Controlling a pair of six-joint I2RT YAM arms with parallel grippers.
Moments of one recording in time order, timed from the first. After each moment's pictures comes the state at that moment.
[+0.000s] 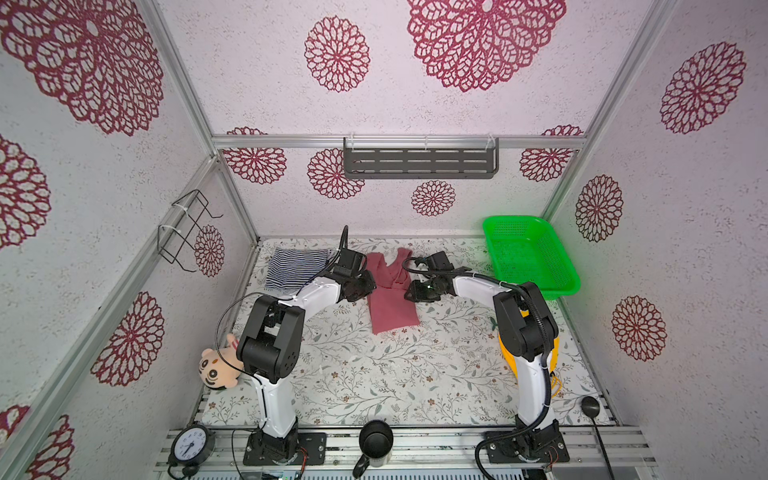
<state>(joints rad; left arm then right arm) -0.37 1.92 1.31 -0.27 0.17 -0.74 0.46 2.13 1.51 -0.38 -0.38 0.34</state>
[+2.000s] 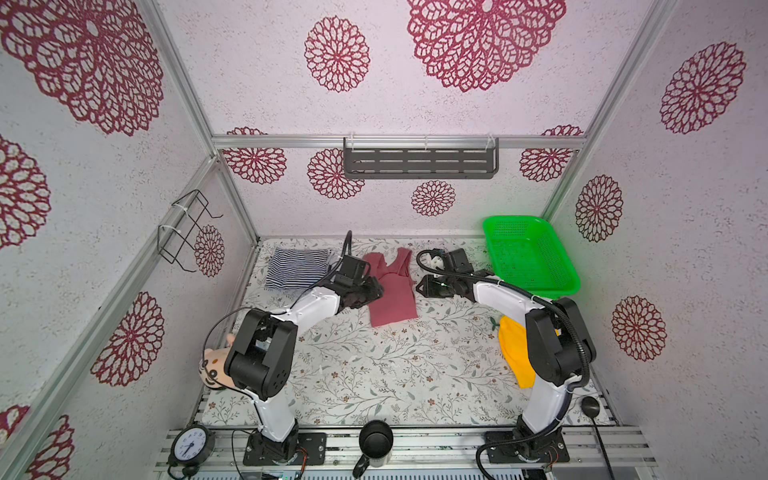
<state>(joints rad) -0.48 1.82 1.17 -0.20 0.18 -0.79 0.48 1.86 1.29 -0.28 -0.32 0.39</state>
